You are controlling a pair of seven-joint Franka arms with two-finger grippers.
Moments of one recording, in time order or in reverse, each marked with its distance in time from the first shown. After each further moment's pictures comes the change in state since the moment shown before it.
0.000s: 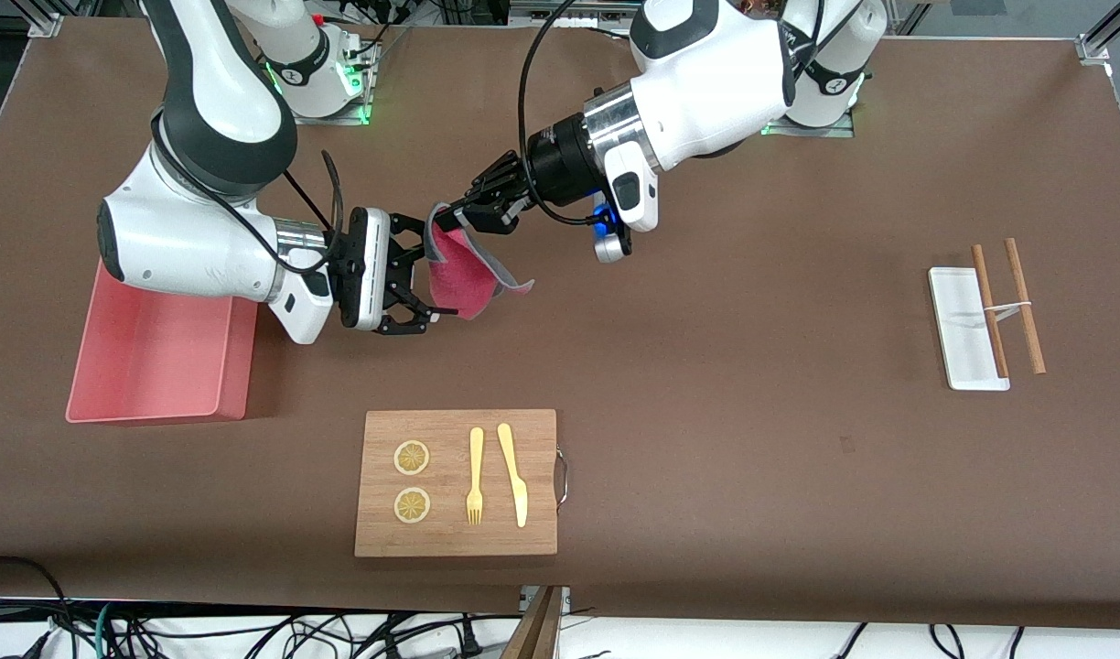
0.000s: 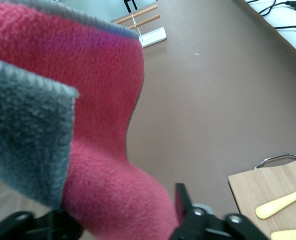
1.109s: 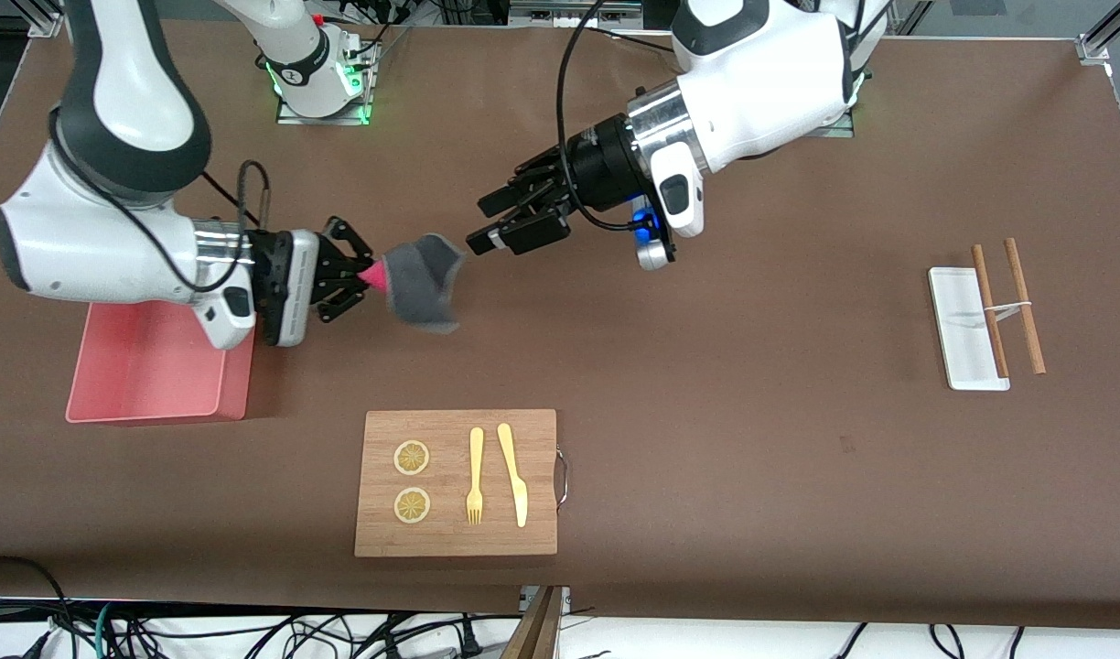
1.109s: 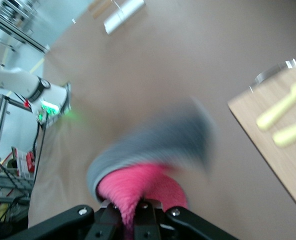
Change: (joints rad) left arm 0.099 -0.064 0.005 -0.030 0.033 -0.127 0.009; right arm -0.075 -0.035 -0.107 0.006 -0.133 -0.238 0.257
